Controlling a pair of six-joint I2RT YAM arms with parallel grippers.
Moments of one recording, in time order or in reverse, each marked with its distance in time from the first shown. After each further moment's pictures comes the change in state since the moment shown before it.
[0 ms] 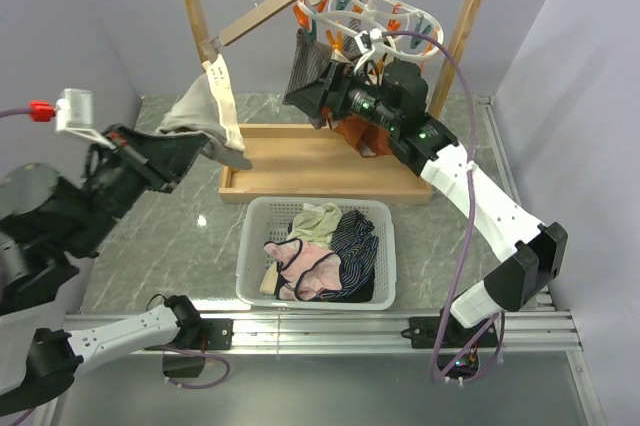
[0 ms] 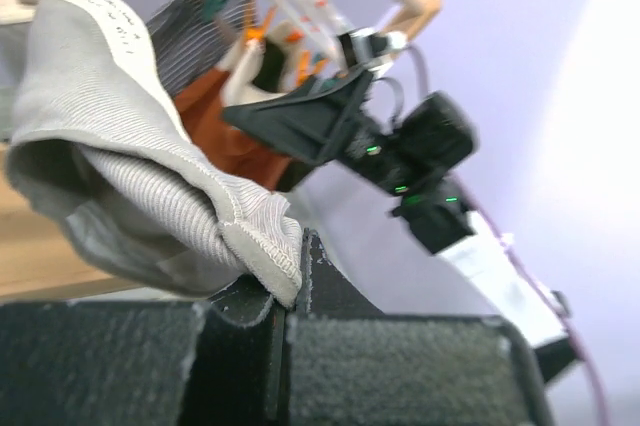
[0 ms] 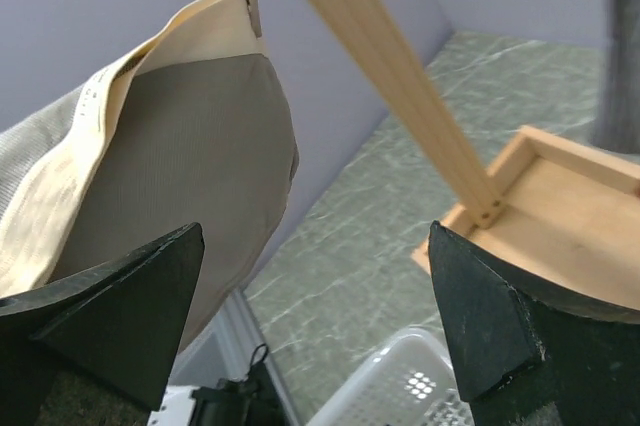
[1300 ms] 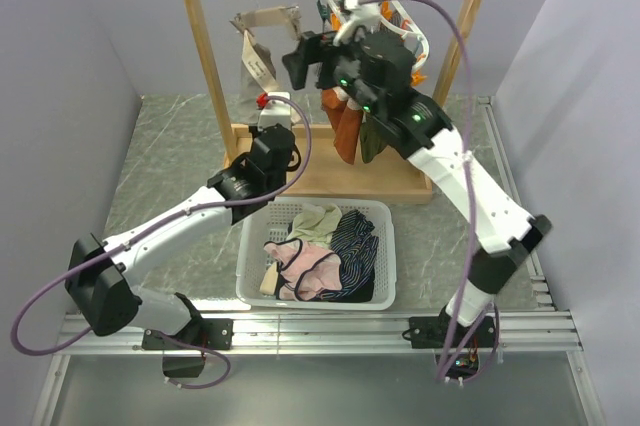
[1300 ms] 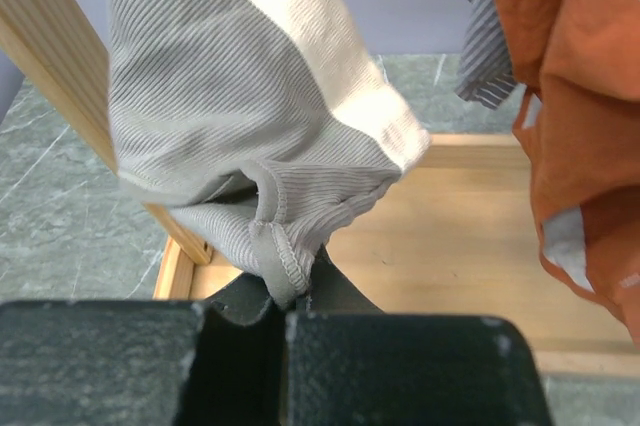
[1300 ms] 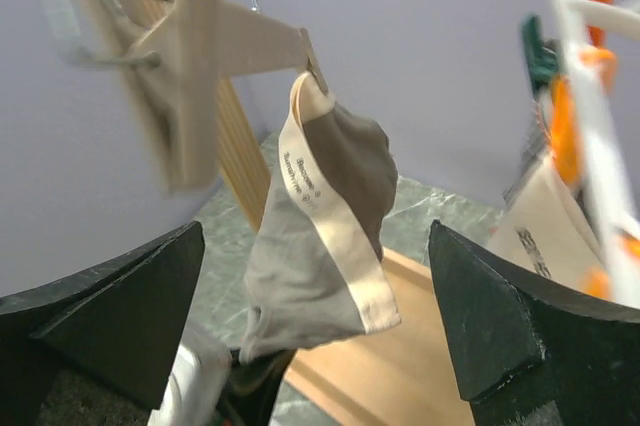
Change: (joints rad) left arm 0.065 0.540 -0.502 0.690 -0.480 0.480; right arm 0.154 0.179 0.497 -0.291 0.514 -0.457
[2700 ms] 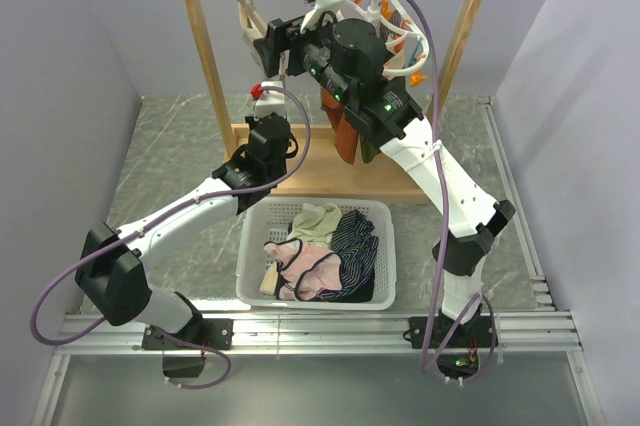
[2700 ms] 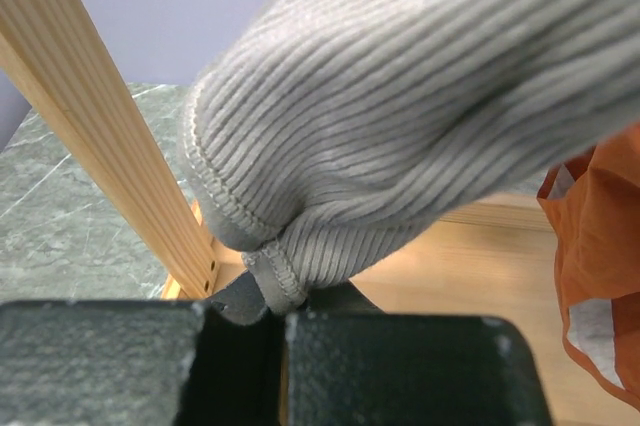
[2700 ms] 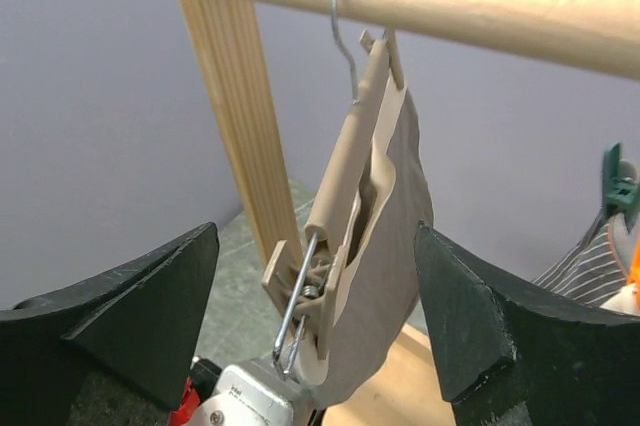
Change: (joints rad) left arm 0.070 0.068 0.006 0.157 -0.005 0.033; right arm 0.065 0.179 0.270 0.023 0.000 -0.112
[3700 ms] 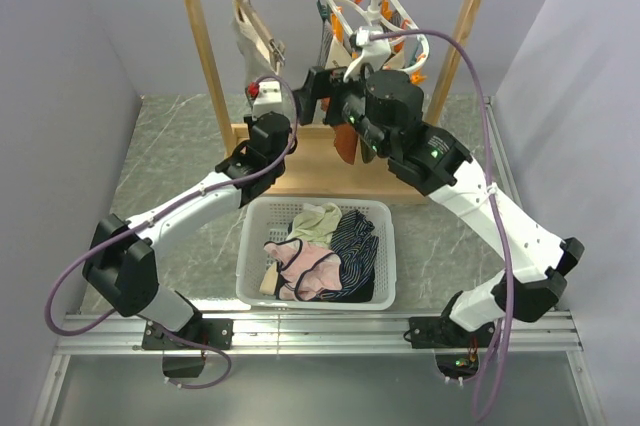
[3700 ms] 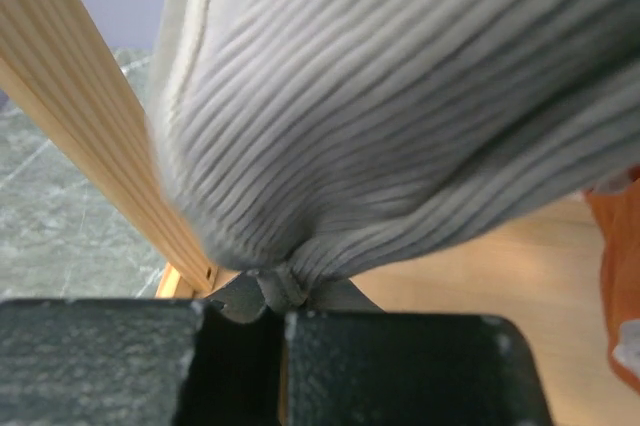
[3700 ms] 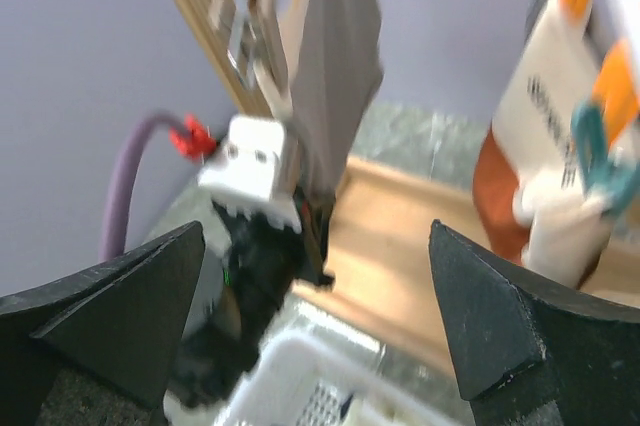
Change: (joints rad) left arm 0.056 0.057 0.000 -0.037 0.040 -0.060; right arm 0.060 -0.430 -0.575 -0.093 0.161 0.231
